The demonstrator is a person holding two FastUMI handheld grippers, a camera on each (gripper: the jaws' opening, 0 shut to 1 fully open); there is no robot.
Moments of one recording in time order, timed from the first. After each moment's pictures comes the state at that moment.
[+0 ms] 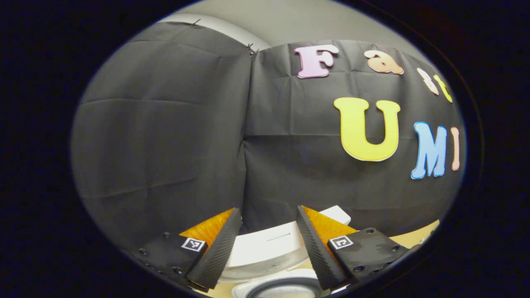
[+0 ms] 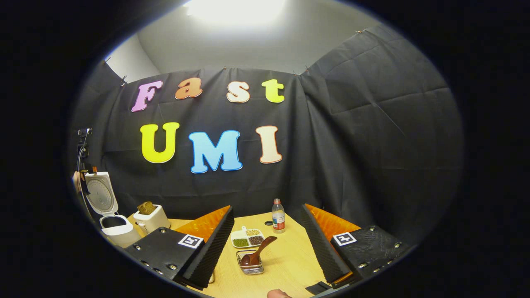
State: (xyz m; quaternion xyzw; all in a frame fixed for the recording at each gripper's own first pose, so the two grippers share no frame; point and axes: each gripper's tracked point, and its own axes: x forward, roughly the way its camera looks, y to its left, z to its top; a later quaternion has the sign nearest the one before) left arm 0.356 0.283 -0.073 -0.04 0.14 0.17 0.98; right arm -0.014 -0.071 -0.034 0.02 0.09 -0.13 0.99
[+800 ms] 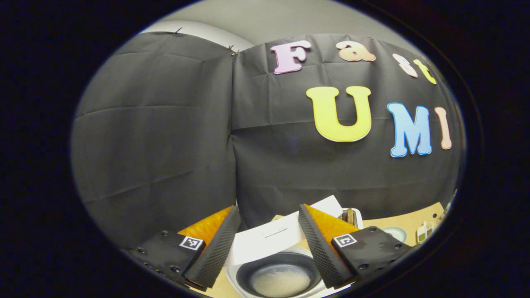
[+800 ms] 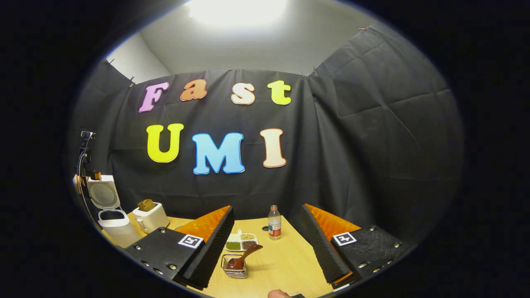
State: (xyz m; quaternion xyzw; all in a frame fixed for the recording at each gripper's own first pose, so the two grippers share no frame) left arm 0.274 0.197 -0.089 0.00 0.16 0.13 0.98; right arm 0.004 -0.130 -0.024 0.01 0.07 -0.08 0.99
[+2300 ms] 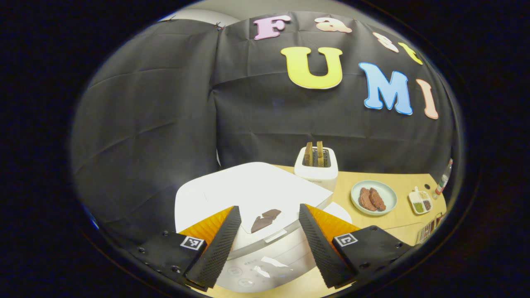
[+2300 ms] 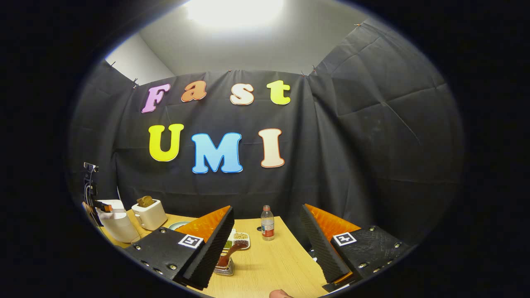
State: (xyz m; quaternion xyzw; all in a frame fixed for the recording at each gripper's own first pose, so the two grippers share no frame) left arm 0.174 0.097 -0.238 -0.01 0.28 0.08 0.96; right arm 0.000 -0.169 -0.034 0.01 0.08 -0.06 1.00
